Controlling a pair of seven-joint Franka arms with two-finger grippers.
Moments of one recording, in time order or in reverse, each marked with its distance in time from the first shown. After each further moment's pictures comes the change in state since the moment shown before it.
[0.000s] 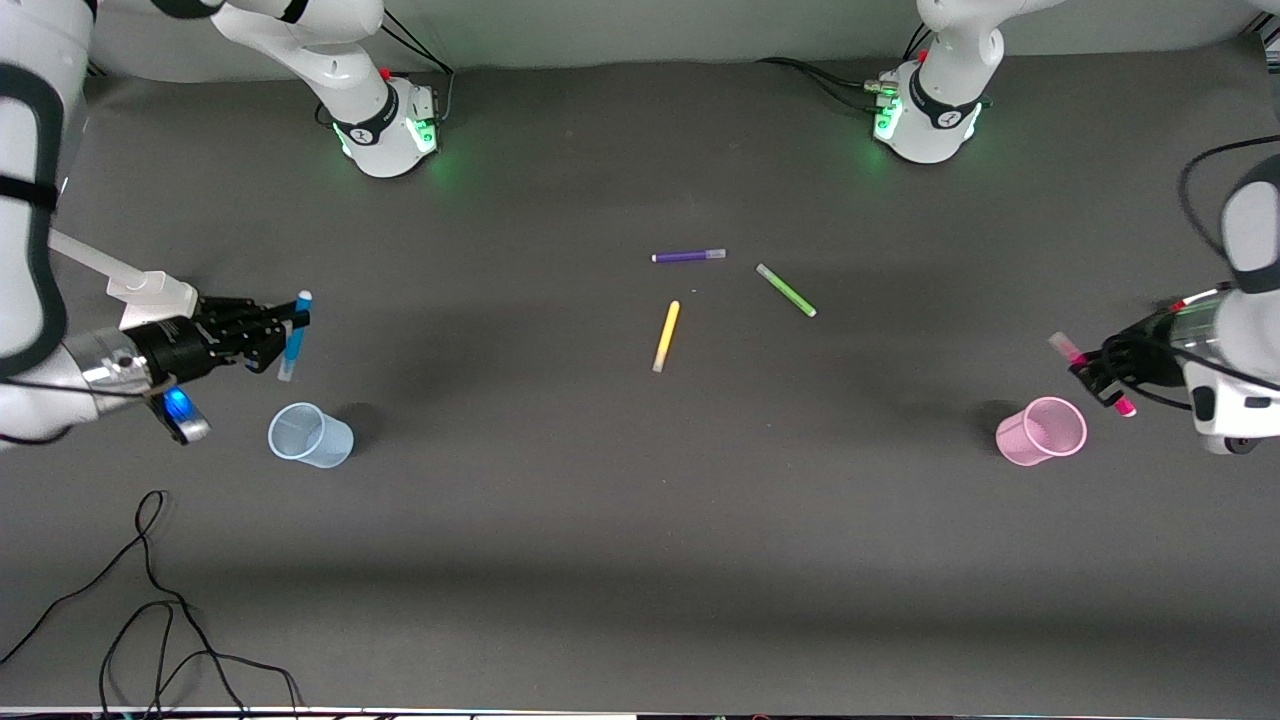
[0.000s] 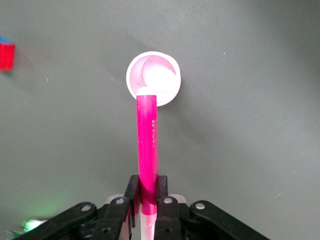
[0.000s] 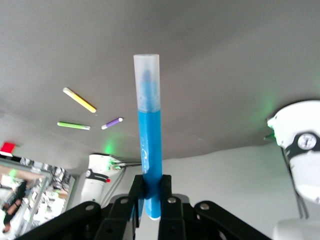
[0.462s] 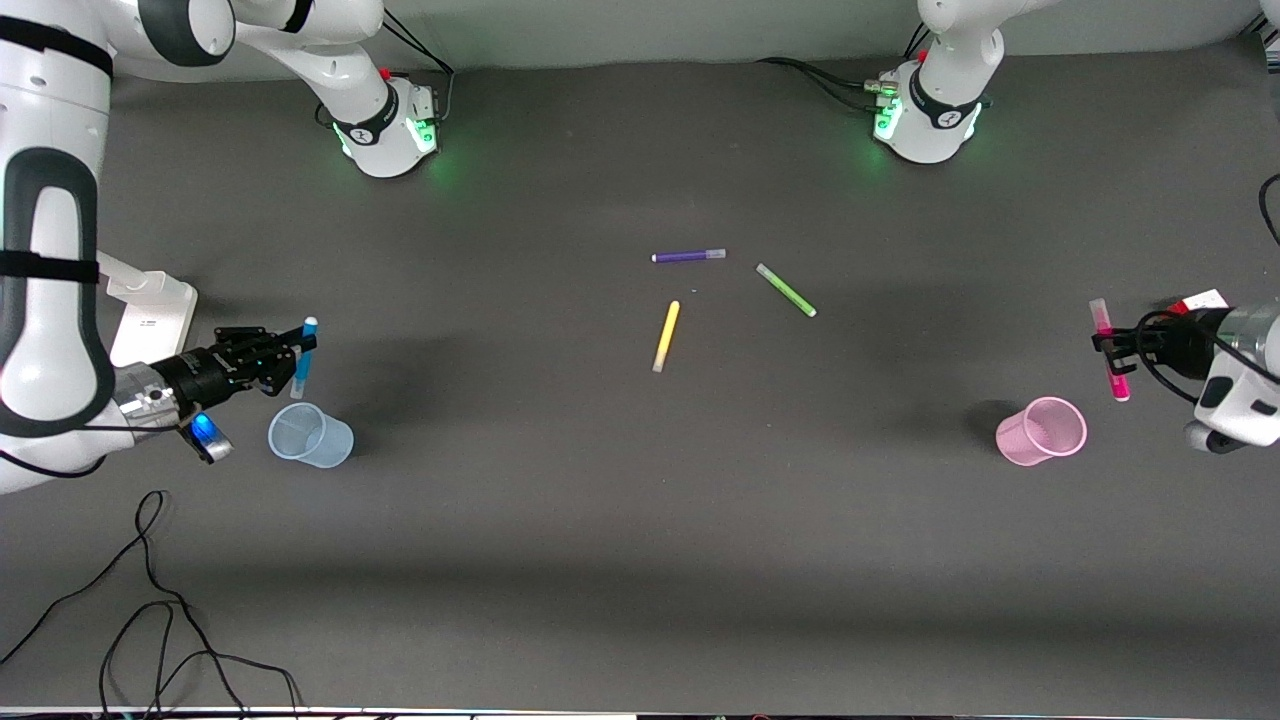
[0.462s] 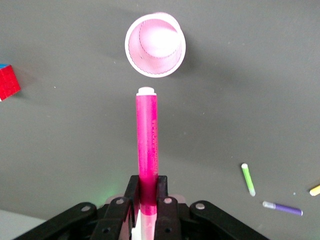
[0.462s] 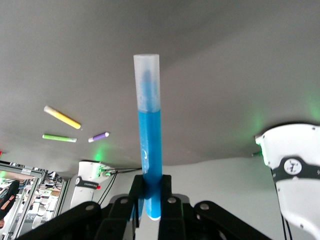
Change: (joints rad) left arm 0.020 0.149 -0.001 0.201 0.008 -0.264 0.323; right arm -0.027 0.119 -0.012 0.008 -0.041 0.048 -0.086
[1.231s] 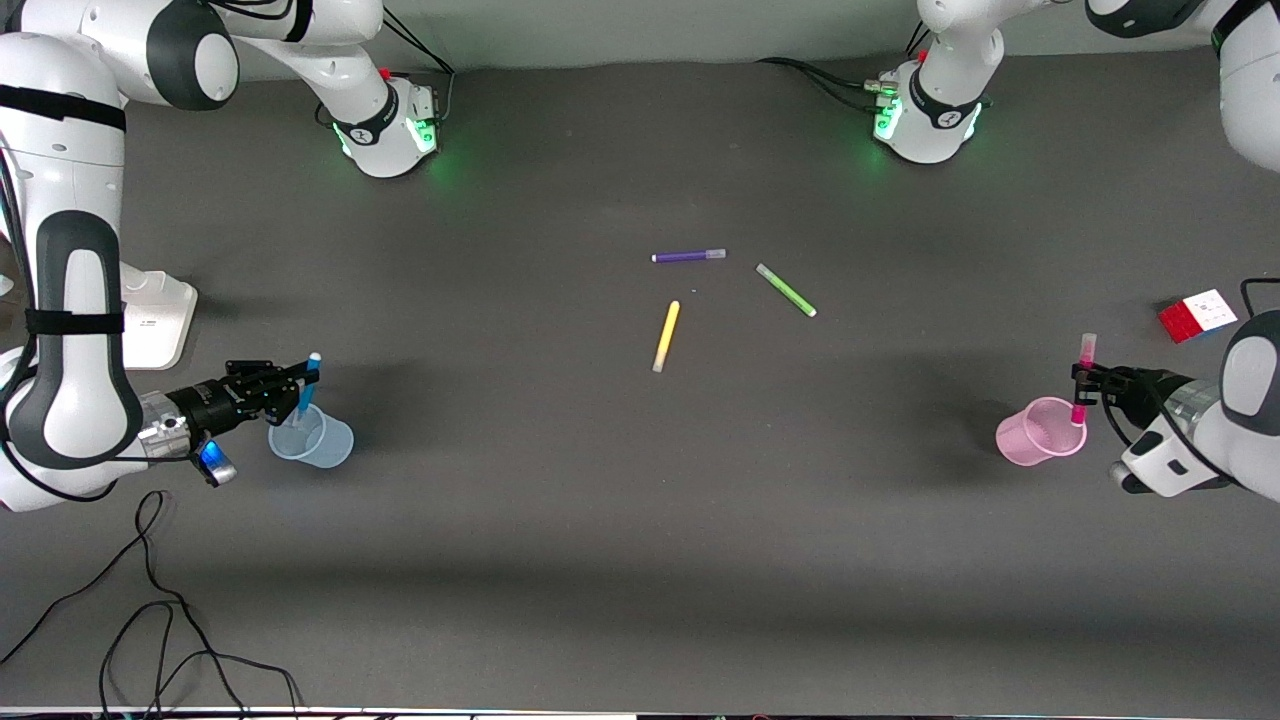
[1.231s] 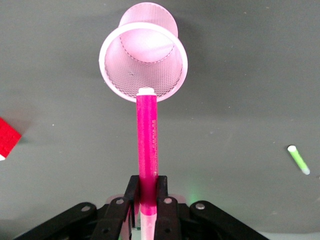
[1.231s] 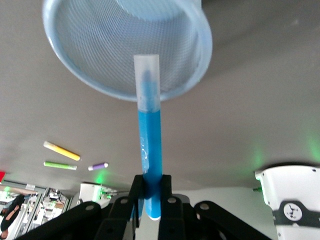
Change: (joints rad) left arm -0.022 0.266 -0.008 0.155 0.123 -0.062 0.285; right arm -0.042 0.116 0.000 0.035 -0.007 0.125 -0.069
